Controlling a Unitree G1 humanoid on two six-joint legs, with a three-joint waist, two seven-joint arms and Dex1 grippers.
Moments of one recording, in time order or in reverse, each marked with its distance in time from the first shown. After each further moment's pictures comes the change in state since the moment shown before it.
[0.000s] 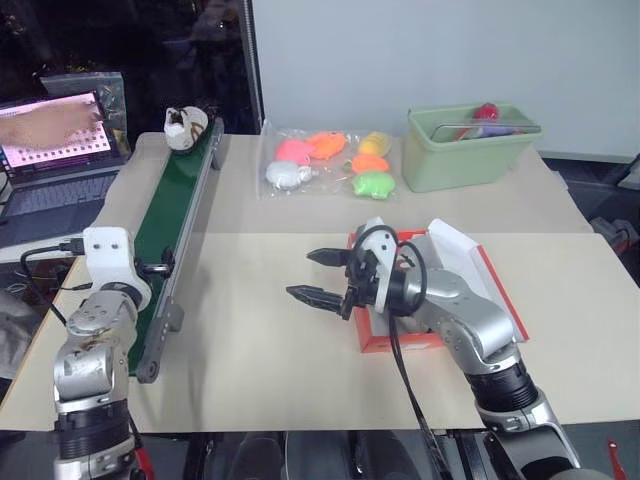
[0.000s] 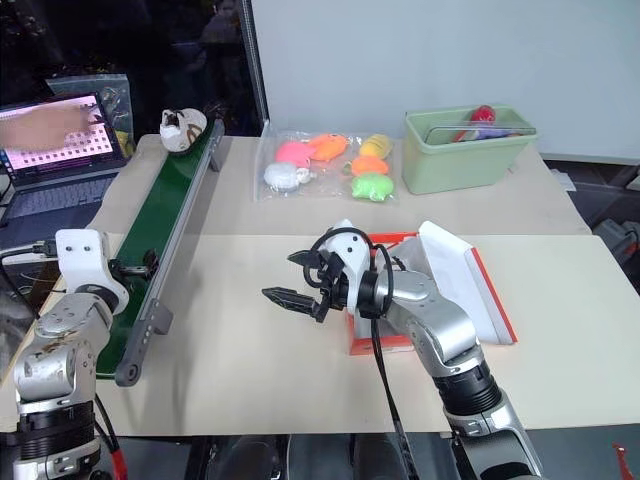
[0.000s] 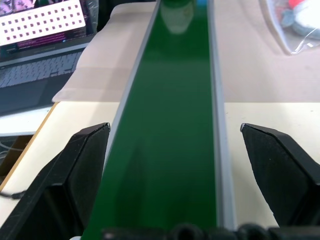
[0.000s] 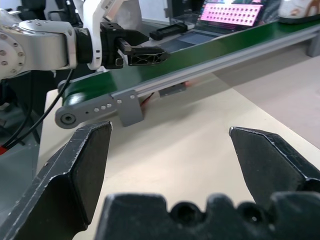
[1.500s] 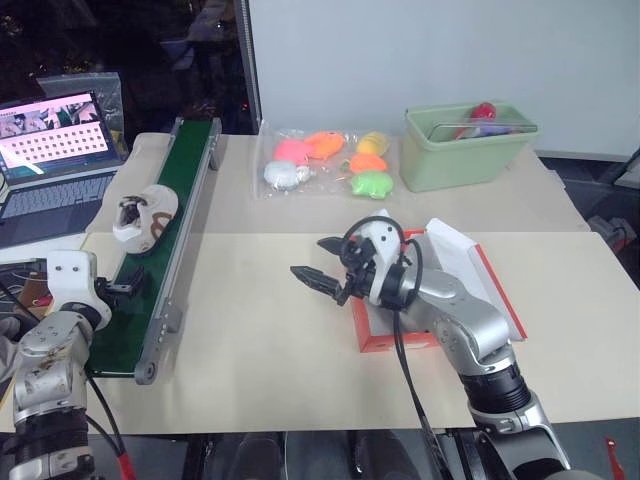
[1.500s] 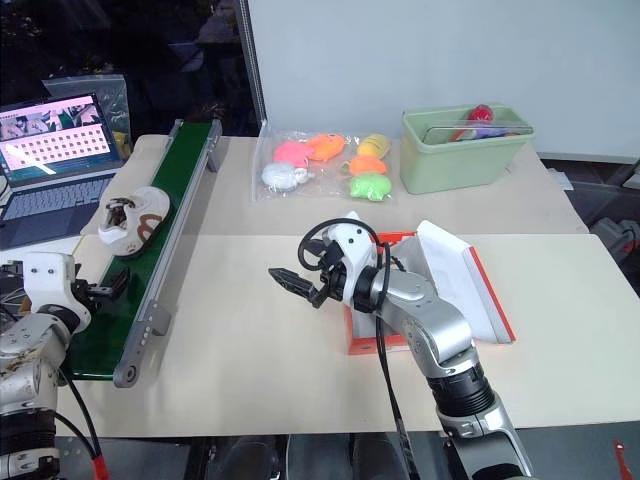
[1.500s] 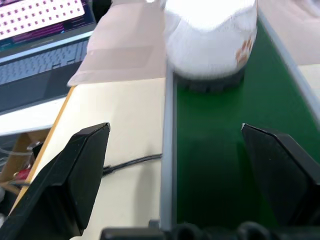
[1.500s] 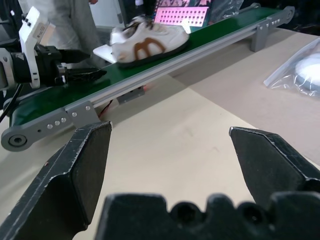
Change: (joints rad) left arm 0.035 0.163 0.080 0.412 -0.036 -0.377 -0.275; right arm 0.006 0.047 -0.028 -0.013 -0.010 0.024 -0.183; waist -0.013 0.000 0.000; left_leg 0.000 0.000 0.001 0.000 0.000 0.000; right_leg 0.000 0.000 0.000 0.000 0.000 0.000
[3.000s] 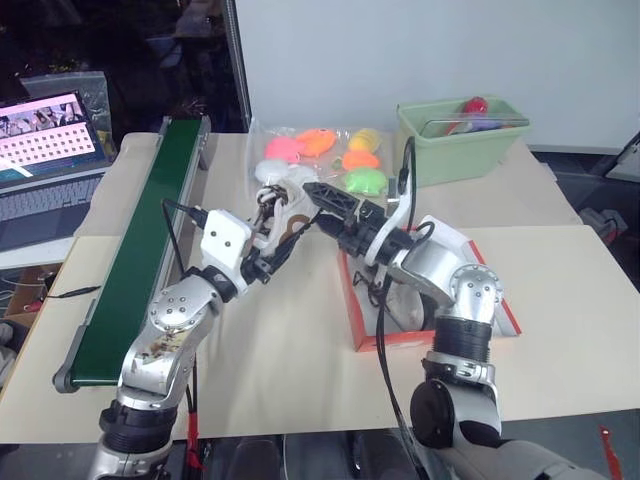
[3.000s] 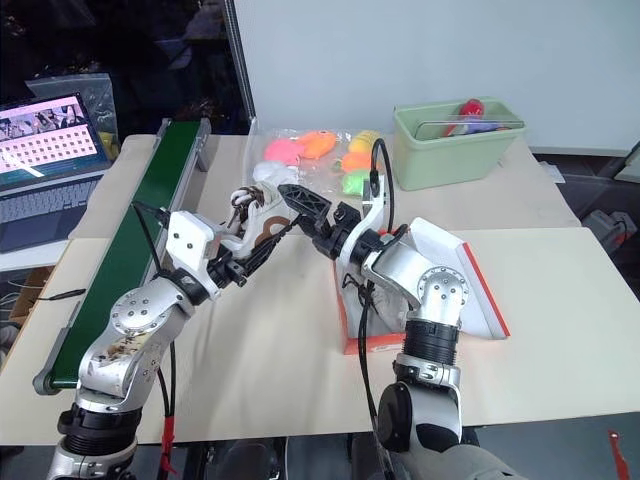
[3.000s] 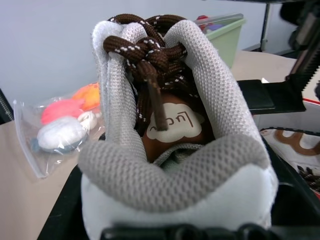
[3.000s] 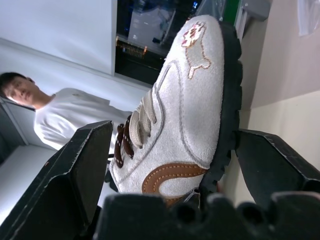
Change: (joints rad) left arm -0.090 -0.205 -0.473 -0.644 -0.044 0.159 -0.021; right arm -0.271 0.379 -0.618 0.377 0.905 0.493 -0.709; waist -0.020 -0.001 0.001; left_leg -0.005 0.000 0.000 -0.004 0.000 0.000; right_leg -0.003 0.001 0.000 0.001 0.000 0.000
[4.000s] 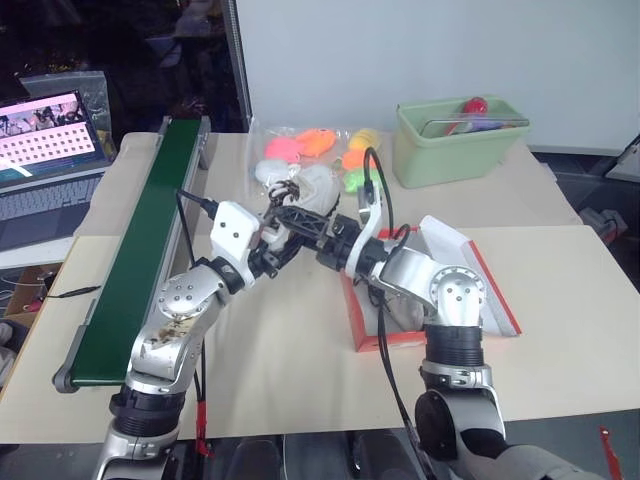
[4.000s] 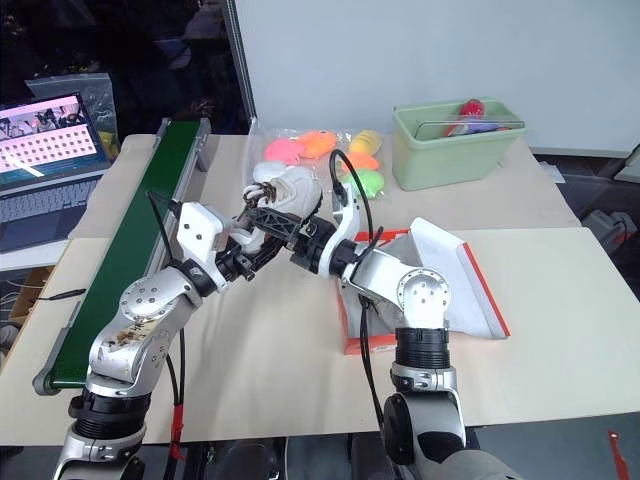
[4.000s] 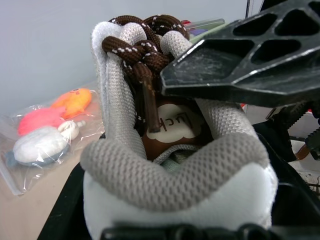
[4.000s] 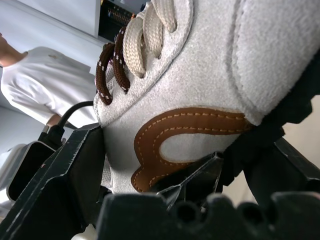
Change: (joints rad) left arm -0.062 -0.029 0.001 0.066 0.001 0.002 -0.048; right arm 0.058 -0.037 0.202 -0.052 -0.096 -0.064 0.071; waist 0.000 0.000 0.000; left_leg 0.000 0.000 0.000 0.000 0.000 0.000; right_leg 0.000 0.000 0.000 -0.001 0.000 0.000
